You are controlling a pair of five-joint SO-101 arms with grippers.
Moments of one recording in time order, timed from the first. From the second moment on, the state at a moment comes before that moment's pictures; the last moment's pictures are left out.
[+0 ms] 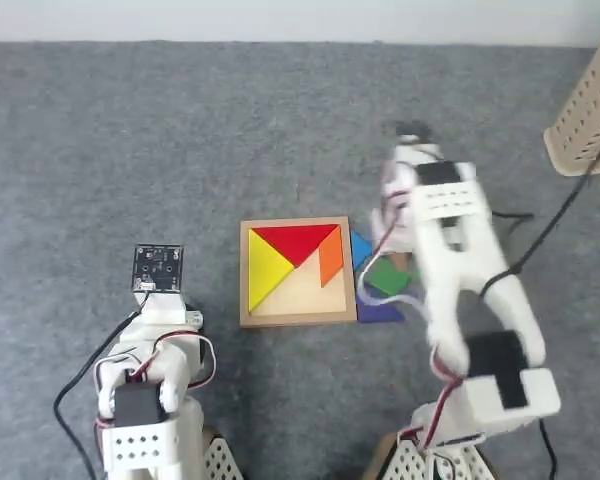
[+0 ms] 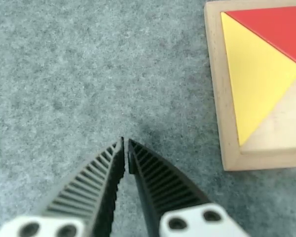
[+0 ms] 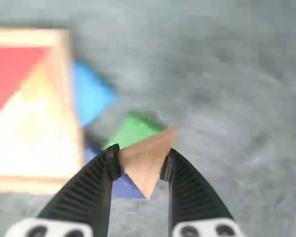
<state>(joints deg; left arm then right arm) -11.8 -103.3 97.2 72.0 -0.7 -16.4 2.4 14.7 74.5 -0.7</state>
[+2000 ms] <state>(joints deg) -11.8 -103.3 97.2 72.0 -0.7 -35.9 9.8 19.4 57.7 -2.4</state>
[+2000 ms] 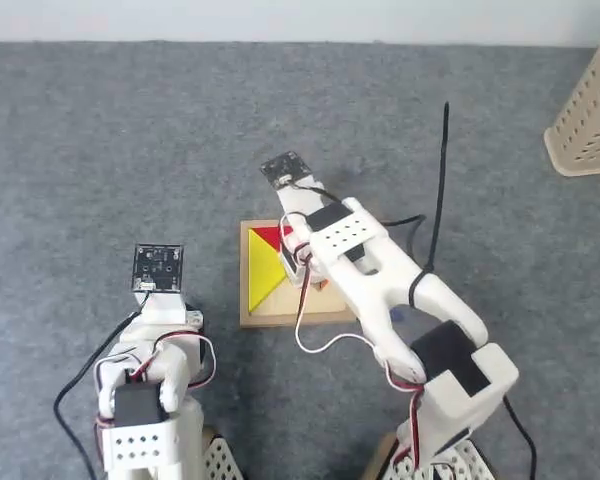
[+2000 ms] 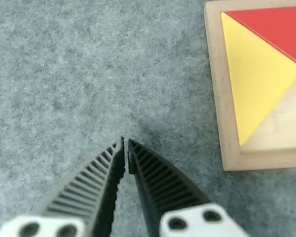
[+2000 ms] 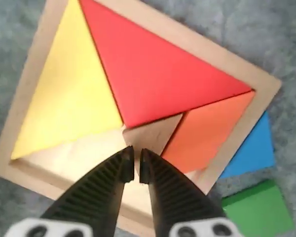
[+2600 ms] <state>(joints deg) -11.8 -103.3 97.2 72.0 -0.7 -30.8 13.0 17.1 55.7 -2.0</state>
